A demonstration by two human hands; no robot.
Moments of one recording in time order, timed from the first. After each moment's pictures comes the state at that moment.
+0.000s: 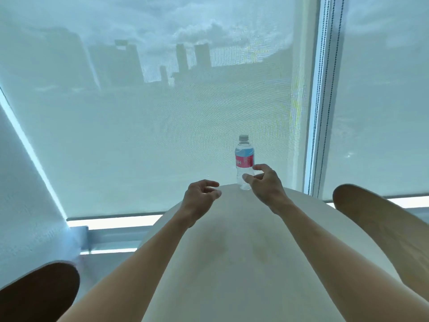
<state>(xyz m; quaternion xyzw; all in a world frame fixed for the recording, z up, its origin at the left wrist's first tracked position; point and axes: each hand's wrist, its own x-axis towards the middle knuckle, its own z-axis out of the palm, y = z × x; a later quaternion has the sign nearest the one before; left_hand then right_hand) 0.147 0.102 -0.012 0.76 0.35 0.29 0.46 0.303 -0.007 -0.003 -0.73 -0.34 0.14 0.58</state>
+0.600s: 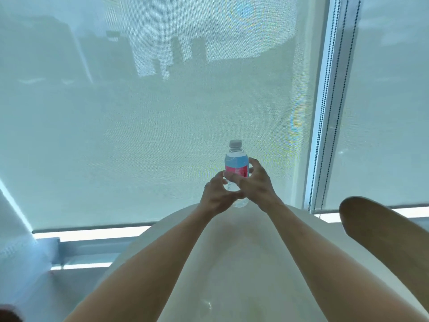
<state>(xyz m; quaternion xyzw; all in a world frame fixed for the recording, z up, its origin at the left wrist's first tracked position) 0.286 0.153 -0.024 0.84 0.33 0.25 0.36 0.378 0.076 -0.010 -0.73 -0.34 0.12 0.58</state>
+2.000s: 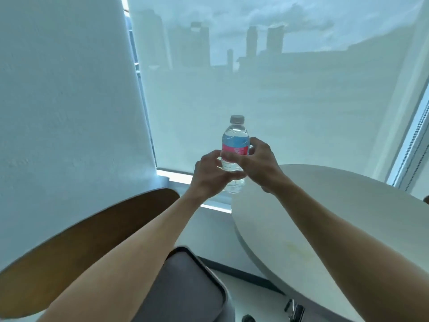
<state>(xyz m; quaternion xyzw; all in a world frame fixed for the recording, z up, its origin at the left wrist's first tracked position) -0.078 0.060 0.025 0.76 0.40 0.41 0.30 0.052 0.012 0.046 -0.60 -0.53 0.20 0.57</state>
